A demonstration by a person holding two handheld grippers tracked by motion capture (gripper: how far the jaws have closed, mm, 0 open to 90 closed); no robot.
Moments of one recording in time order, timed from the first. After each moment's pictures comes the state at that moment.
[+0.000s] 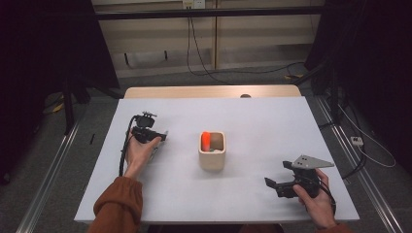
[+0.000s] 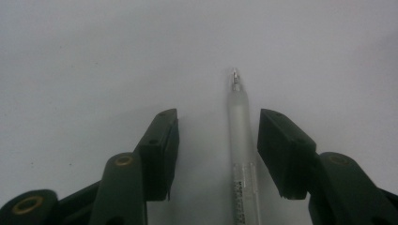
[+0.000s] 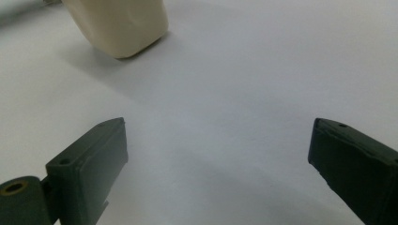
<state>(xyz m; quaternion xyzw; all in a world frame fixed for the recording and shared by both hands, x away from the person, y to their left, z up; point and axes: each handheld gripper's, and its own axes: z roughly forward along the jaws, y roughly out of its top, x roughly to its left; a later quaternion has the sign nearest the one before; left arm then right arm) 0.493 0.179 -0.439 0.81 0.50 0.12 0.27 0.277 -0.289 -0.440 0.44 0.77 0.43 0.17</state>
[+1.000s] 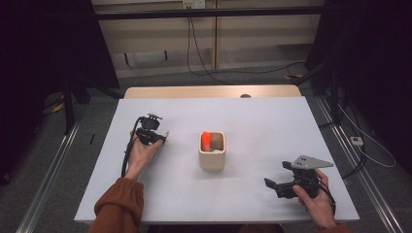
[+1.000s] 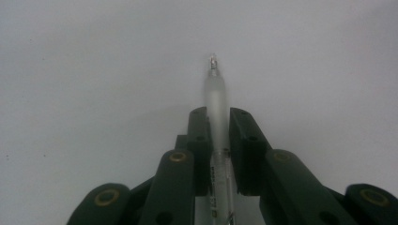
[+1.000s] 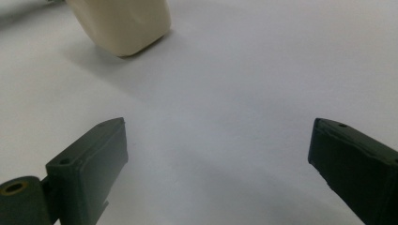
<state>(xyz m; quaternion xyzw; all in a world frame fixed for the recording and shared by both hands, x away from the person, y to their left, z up) 0.485 0.166 -0.437 0.84 0.48 0.11 0.24 0.277 -0.288 -0.441 0.44 0.77 0.43 0.17</state>
